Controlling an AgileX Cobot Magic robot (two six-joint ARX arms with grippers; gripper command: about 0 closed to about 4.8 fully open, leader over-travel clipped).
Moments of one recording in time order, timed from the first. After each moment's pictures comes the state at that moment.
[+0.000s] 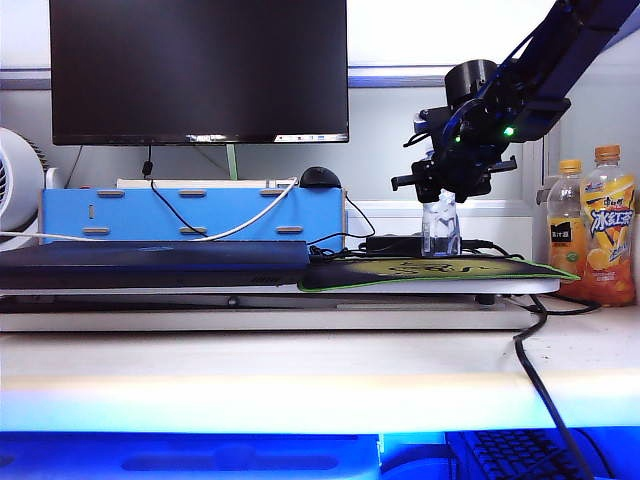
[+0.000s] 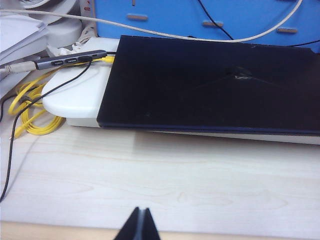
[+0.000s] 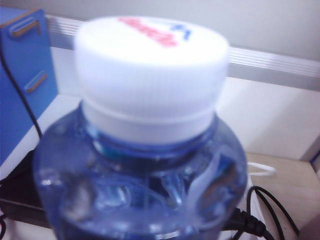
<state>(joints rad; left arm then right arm) 0.06 0.00 0.01 -0.15 0.06 -0.04 0.22 2.25 1.77 0.29 0.18 -0.09</state>
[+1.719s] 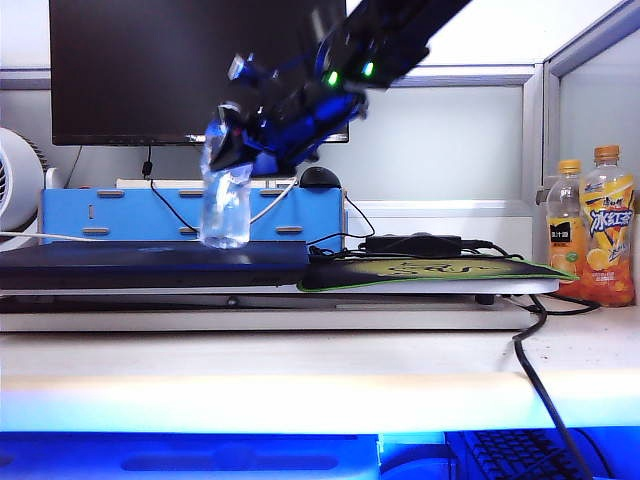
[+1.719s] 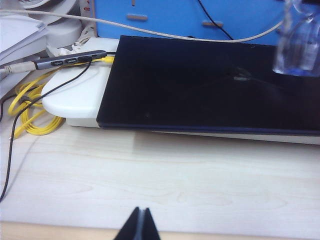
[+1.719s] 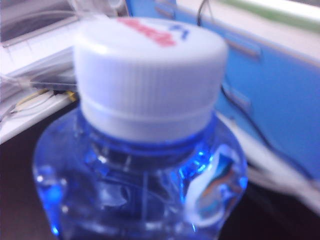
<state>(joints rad) 0.06 0.00 0.01 -0.15 0.06 -0.04 0.56 2.33 2.10 -0.10 -0.44 -0.03</state>
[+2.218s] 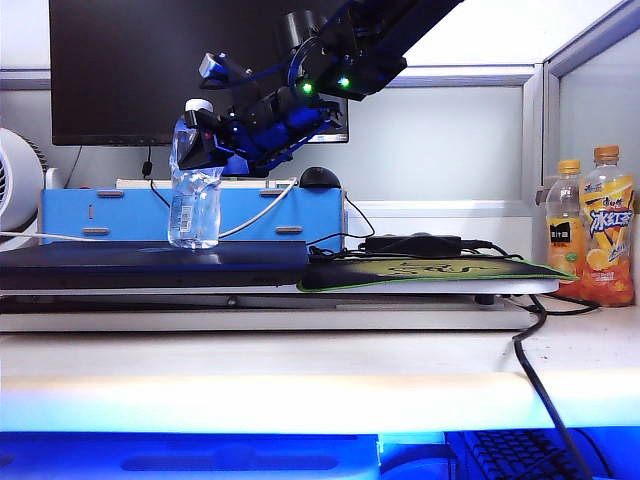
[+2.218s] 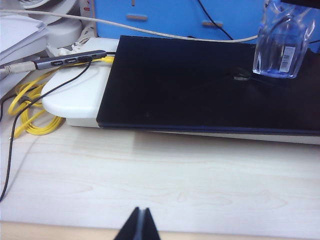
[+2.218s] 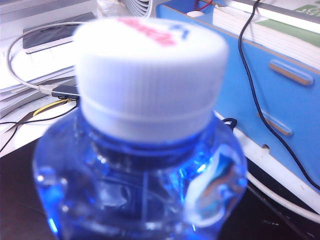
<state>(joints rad) 0.06 0.00 0.01 -0.15 0.06 -0.04 0.61 2.36 2.10 -0.04 -0.44 -0.05</state>
